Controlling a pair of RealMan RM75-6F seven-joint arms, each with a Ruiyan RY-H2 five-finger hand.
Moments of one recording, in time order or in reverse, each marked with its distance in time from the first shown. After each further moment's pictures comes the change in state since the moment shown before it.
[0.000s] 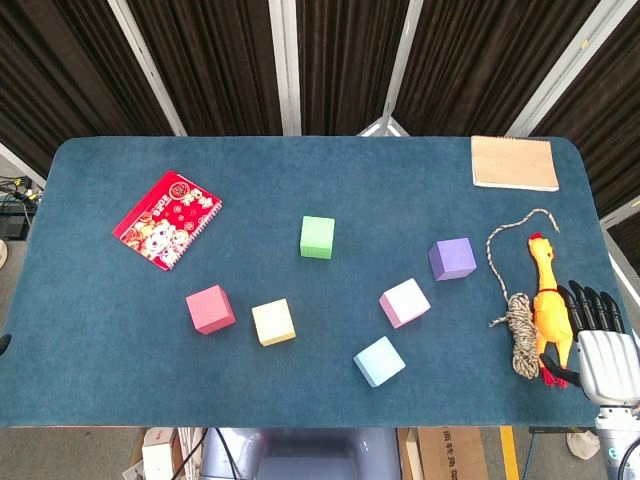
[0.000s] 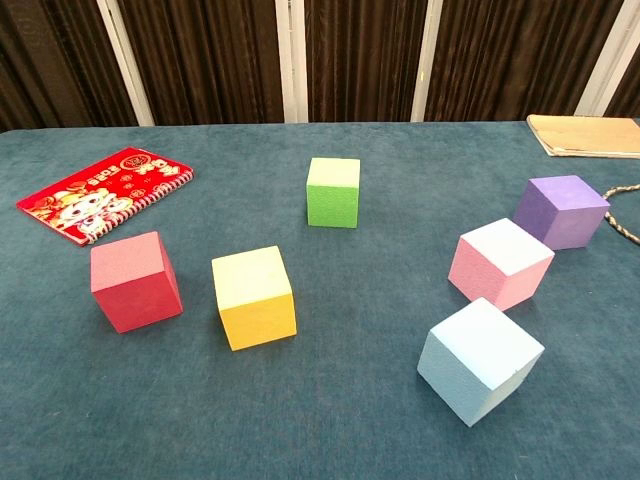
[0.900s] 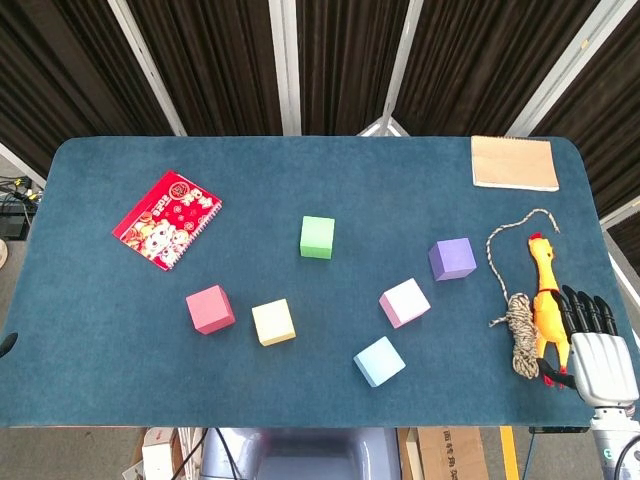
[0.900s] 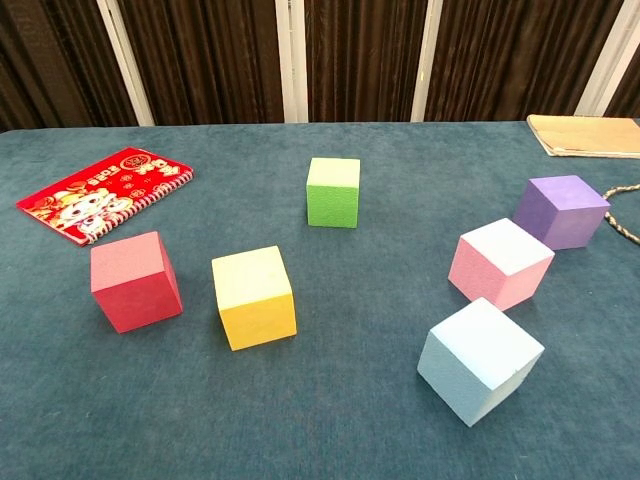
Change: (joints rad) left arm -0.016 -0.008 -0.001 0.013 -0.006 -0.034 -0.020; right arm 0.003 0.001 -0.013 -0.012 0.006 -0.027 -0.026
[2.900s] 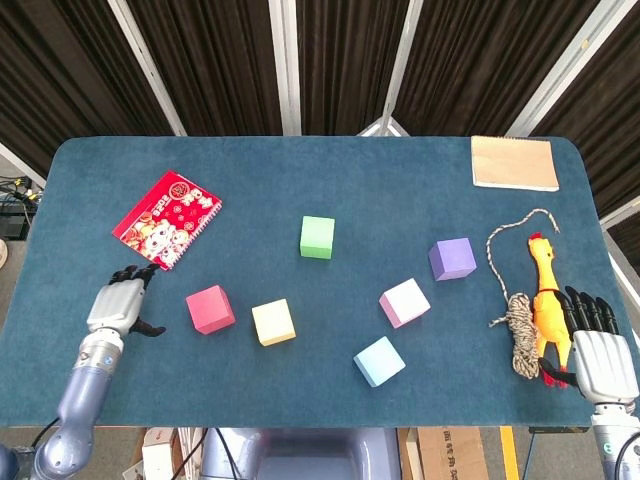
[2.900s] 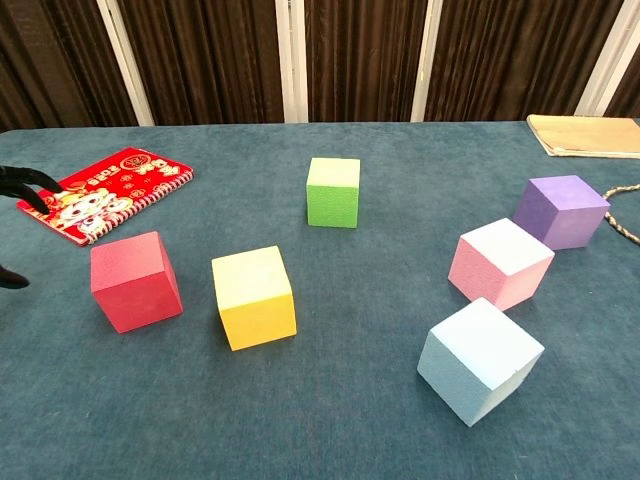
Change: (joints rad) left arm -0.539 -0.202 -0.049 -0.286 -0.734 -0.320 0.545; right arm 0.011 -0.011 0.012 0.021 0.055 -0.044 0.014
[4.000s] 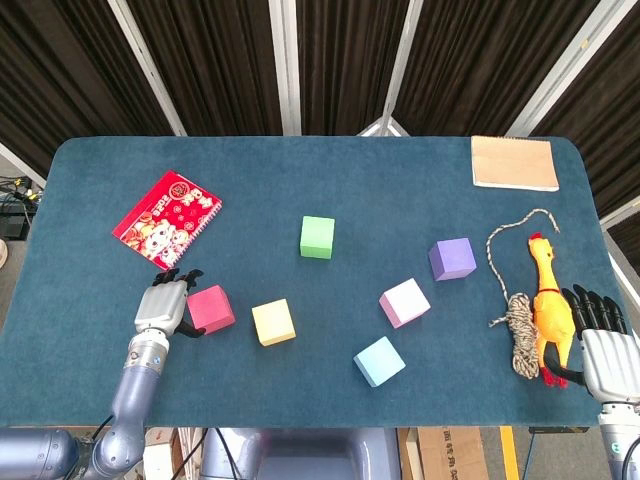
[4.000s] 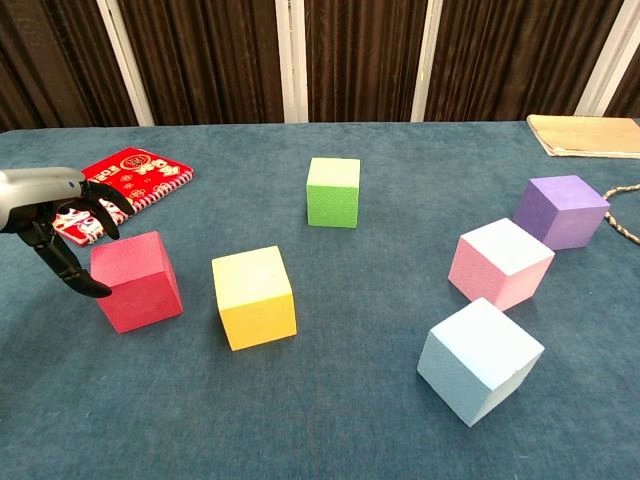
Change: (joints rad) left arm -0.128 -0.206 -0.004 0.017 -0.099 0.158 0.080; right arm 0.000 0.013 0.004 0.017 0.007 -0.007 0.053
